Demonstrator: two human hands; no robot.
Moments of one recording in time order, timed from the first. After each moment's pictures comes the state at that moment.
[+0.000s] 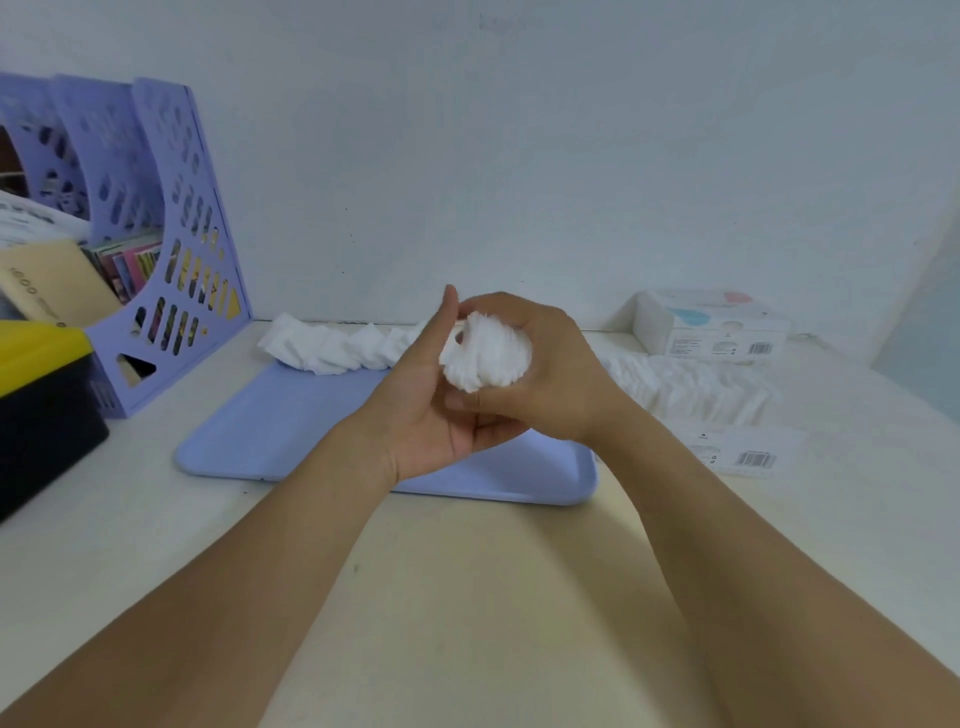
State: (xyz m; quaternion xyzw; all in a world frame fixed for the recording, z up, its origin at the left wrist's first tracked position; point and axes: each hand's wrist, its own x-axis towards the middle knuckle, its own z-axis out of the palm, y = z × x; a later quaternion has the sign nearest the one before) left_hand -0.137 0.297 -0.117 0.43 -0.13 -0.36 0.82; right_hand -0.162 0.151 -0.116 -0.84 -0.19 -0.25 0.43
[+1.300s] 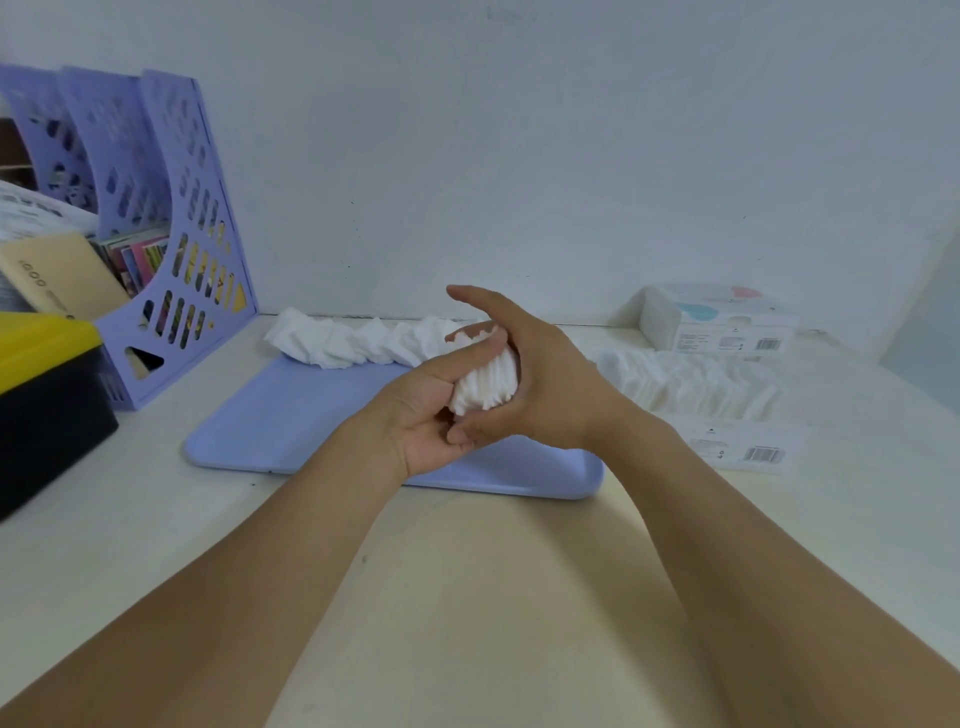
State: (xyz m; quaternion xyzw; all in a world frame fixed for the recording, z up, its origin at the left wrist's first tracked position) left_hand -0.129 0.299 -0.129 0.46 -0.09 -0.35 0.81; right_hand -0.164 0.153 -0.120 -0.87 -0.21 -0.15 0.42
